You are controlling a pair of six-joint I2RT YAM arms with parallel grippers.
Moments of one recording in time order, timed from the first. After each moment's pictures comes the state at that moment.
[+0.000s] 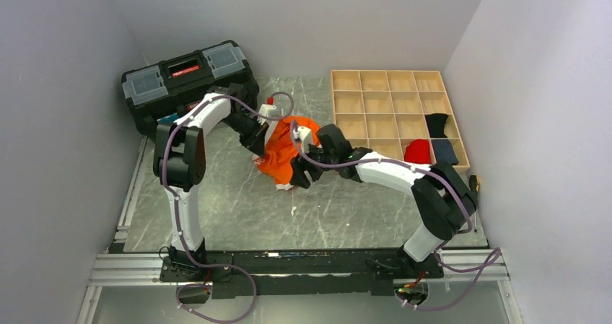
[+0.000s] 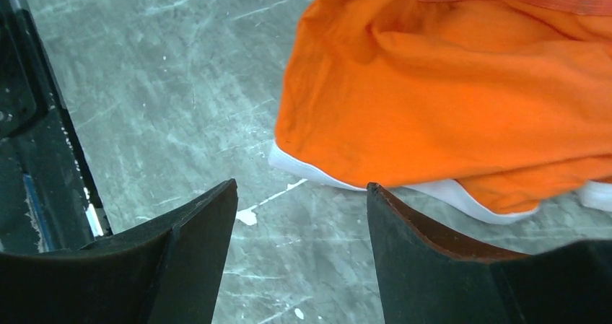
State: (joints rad) left arm -0.23 2.07 1.67 -1.11 0.74 0.72; right arm 0.70 1.61 0.94 -0.01 -0.49 -0.02
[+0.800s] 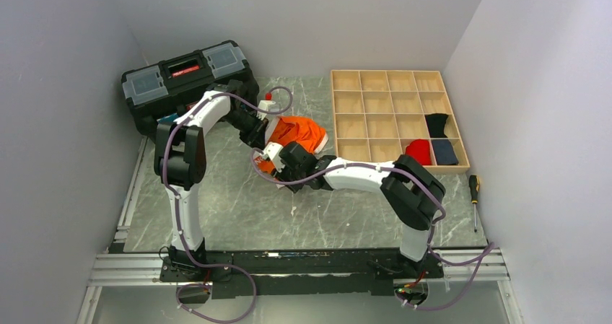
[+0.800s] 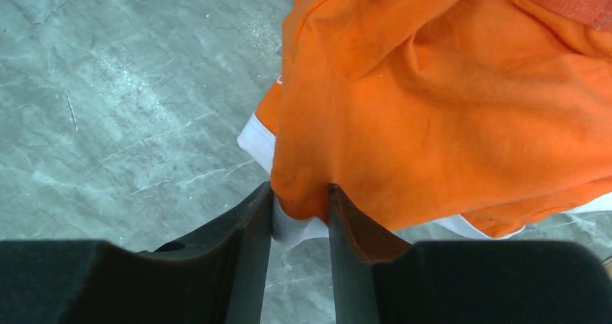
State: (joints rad) left arm -0.22 2.10 1.72 -1.11 0.74 0.60; right arm 0.95 1.82 1.11 -0.15 0.01 -0.11
